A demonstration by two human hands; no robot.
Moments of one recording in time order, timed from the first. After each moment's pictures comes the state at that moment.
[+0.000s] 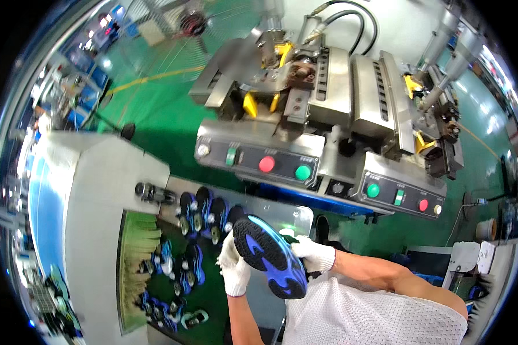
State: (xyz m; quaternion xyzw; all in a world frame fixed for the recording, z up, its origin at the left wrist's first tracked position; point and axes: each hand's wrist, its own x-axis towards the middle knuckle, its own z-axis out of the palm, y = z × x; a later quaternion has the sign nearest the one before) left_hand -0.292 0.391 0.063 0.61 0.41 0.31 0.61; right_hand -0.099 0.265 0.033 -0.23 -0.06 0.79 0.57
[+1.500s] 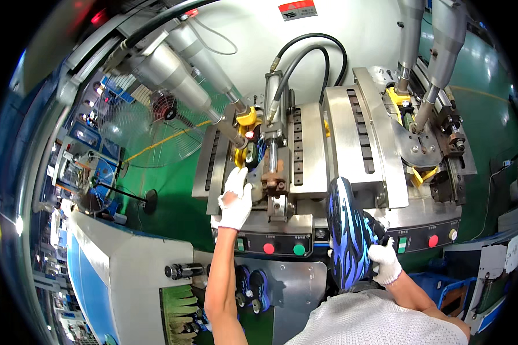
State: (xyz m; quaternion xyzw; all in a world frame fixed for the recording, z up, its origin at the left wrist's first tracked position) left_hand 0.036 0.638 0.108 0.95 0.14 0.24 0.14; right_hand 0.101 0.205 0.109 -0.32 0.13 0.51 0.79
